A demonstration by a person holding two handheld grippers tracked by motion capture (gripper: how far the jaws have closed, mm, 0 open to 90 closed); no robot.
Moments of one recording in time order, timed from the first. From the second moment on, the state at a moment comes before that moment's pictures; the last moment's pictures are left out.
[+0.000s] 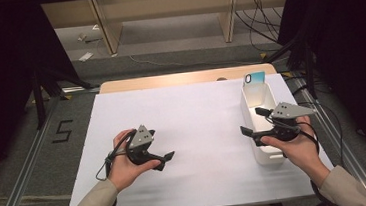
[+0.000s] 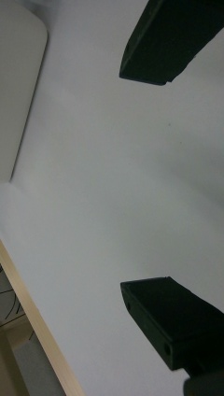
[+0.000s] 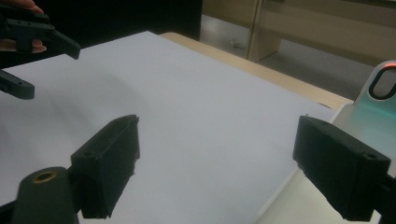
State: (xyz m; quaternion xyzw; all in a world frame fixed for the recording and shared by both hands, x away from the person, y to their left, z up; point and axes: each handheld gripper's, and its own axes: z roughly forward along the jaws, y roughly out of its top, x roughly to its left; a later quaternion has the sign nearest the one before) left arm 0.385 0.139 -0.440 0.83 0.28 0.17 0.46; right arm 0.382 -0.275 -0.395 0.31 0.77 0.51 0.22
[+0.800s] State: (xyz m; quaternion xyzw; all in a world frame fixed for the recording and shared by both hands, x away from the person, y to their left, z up) left arm 0.385 0.139 -0.440 0.83 0.28 0.17 0.46; right arm 0.377 -0.280 -0.399 0.31 0.77 0.51 0.22
